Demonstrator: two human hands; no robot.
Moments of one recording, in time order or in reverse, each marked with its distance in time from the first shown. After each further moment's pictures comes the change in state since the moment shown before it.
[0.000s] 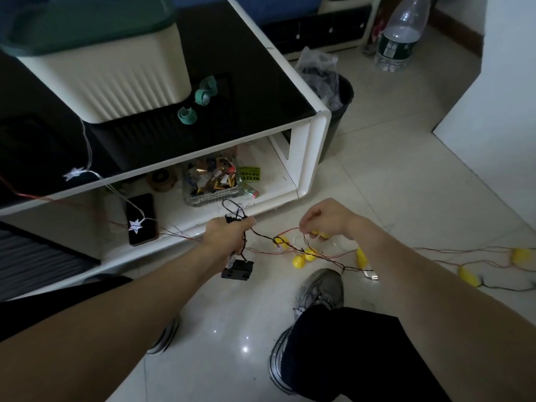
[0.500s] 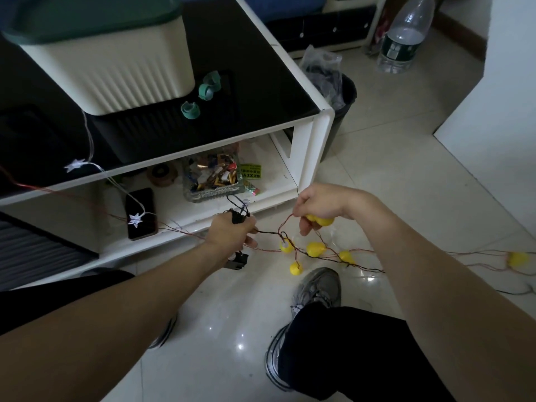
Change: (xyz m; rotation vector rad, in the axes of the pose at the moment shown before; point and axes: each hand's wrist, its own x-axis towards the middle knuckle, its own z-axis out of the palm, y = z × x) left_hand -0.007 0.000 0.001 0.199 -0.065 0.074; right_hand -0.021 -0.061 -0.015 -0.190 -0.227 -0.036
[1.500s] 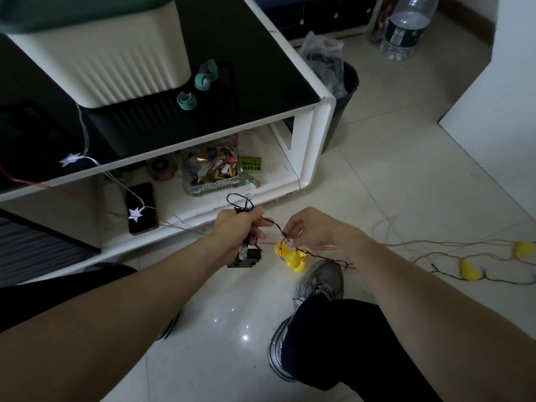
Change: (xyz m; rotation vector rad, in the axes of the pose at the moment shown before) left_hand -0.002 0.003 0.010 -0.194 -0.093 -0.105; right_hand 0.029 0.054 0.061 -0.004 0.076 -0.100
